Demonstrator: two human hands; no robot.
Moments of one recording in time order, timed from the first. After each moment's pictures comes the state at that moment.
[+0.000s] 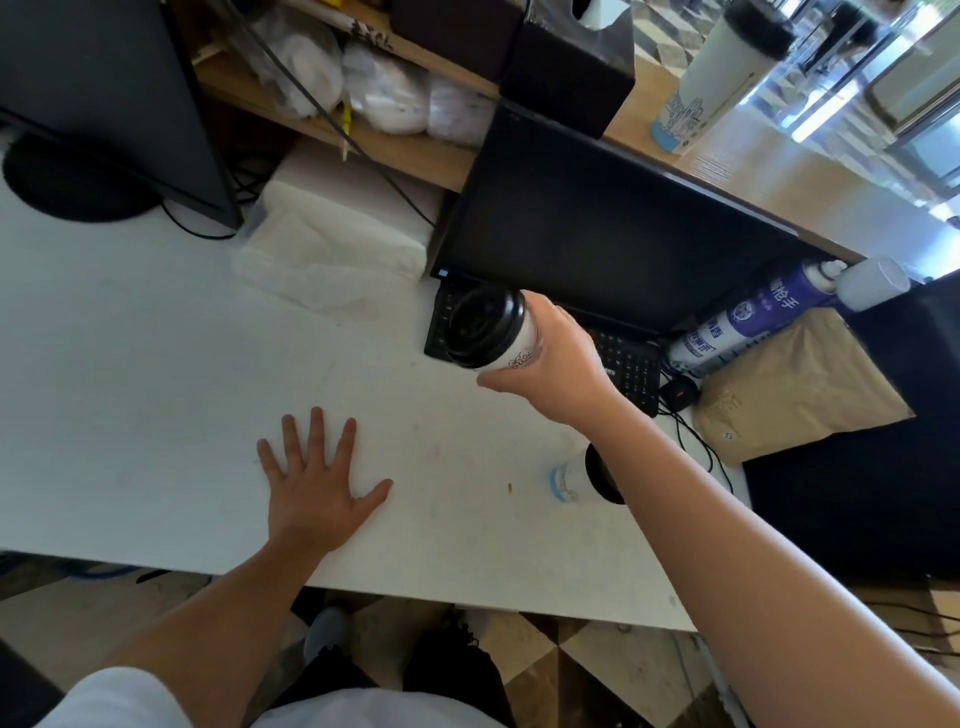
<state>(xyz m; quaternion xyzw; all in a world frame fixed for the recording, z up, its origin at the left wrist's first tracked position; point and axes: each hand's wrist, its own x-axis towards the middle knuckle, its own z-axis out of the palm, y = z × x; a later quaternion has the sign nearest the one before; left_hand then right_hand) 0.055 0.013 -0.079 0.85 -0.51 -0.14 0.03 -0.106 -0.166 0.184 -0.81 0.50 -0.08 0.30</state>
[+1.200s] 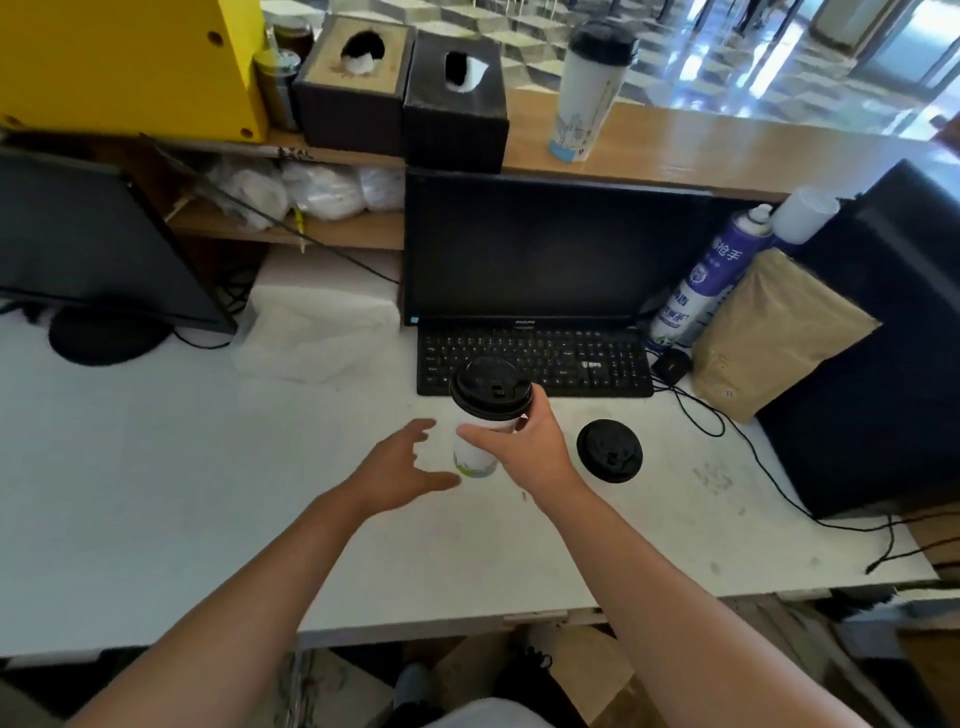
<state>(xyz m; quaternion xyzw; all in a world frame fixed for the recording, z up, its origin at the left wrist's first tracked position) 0.034 -0.061 0.077 0.70 -0.49 -0.47 0.21 -0.144 -0.102 0.137 -0.55 0.57 -0.30 0.53</state>
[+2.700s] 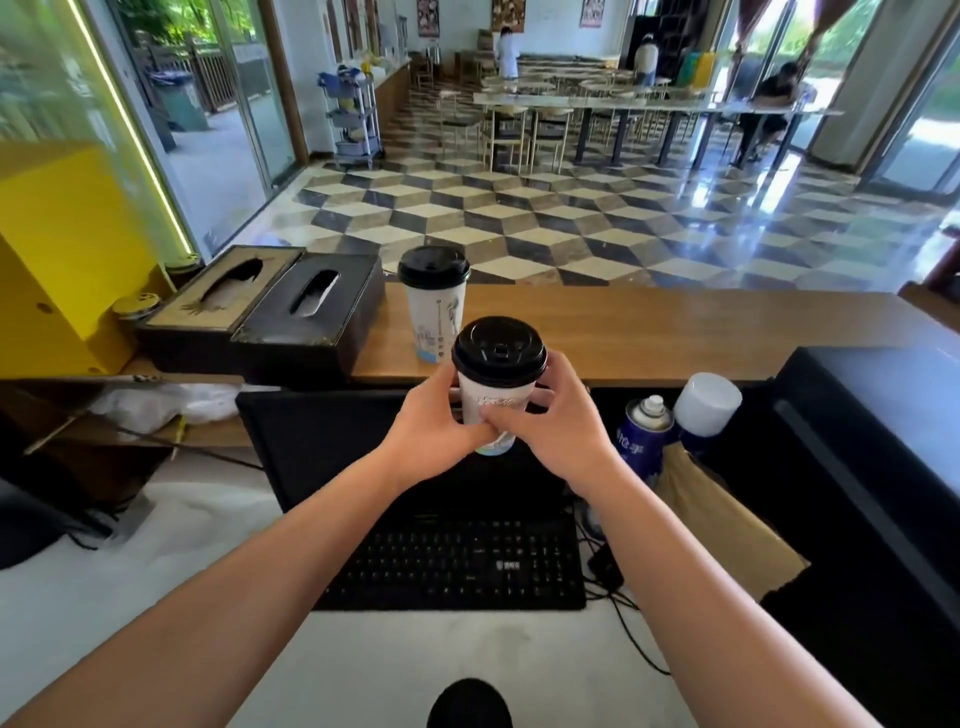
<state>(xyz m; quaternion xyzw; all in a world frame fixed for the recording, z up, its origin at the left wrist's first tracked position) -0.135 -0.343 0.274 0.60 -0.59 -0.30 0.45 -0.297 -0.392 0.276 -0.66 0.42 -0.39 0.48</state>
